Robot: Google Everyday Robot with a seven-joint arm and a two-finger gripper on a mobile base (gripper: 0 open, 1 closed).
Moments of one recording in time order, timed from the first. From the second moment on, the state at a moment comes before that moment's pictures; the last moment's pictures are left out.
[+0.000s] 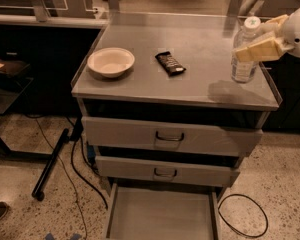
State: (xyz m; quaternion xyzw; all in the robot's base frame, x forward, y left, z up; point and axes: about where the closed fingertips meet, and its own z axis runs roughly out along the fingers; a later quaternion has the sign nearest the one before) arm 0.575 -0.227 0.988 -0.45 0.76 0.12 0.46
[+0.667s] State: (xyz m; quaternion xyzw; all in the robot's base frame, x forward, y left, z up) arm 0.585 -0.216 0.973 -0.47 0.76 0.19 0.40
